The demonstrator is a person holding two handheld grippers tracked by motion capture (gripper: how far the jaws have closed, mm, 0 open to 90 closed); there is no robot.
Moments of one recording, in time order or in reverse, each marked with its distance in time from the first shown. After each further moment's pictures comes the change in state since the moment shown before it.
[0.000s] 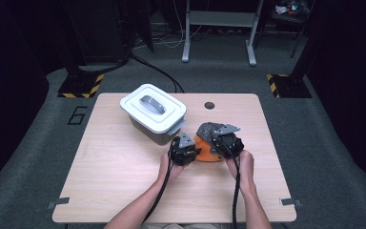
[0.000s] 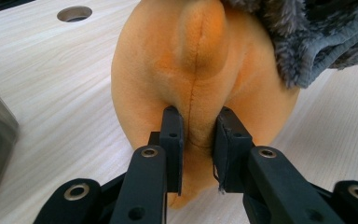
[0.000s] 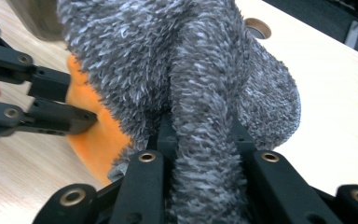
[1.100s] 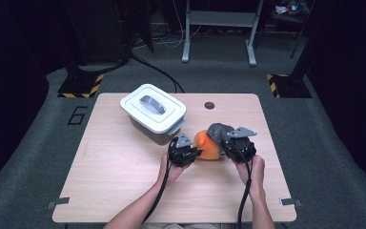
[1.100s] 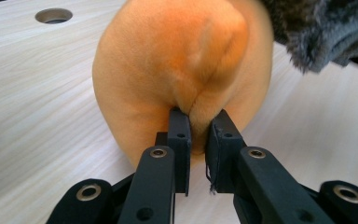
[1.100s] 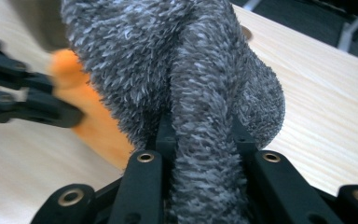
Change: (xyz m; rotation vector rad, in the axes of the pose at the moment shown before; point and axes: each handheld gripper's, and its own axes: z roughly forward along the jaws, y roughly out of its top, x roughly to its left) left arm -0.005 0.005 -0.014 -0.033 -0.103 -0.079; right arm -0.013 -0.013 -0.035 -0.069 0.015 0.045
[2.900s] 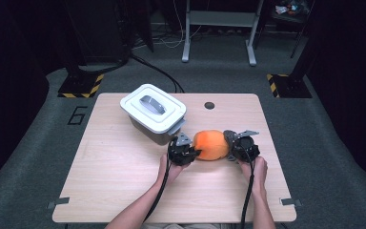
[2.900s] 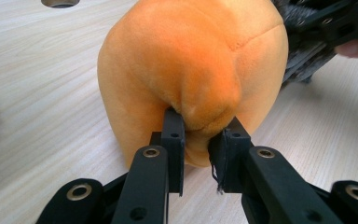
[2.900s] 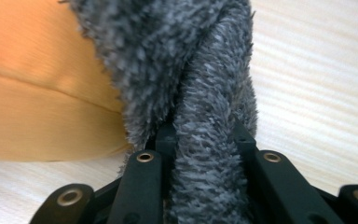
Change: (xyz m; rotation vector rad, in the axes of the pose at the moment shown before) left arm 0.009 -0.006 0.009 0.038 0.045 0.006; right arm -0.044 -0.047 0.064 0.186 -0.068 0.155
